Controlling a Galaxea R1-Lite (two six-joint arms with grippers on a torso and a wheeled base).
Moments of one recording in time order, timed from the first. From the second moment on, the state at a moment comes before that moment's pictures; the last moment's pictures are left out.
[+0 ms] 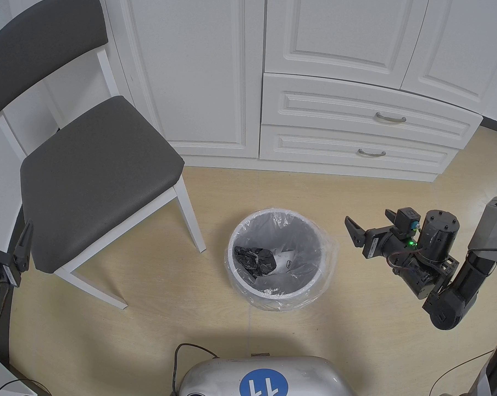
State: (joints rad) left arm -0.07 0.90 -0.17 -0.87 0.24 0.42; right arm 0.38 2.03 -0.45 -1.55 -0.19 0.02
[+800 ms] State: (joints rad) left arm -0.28 0.87 -0.43 -0.62 0.25 0.14; right arm 0.28 1.81 -0.16 -1.55 -0.19 0.19
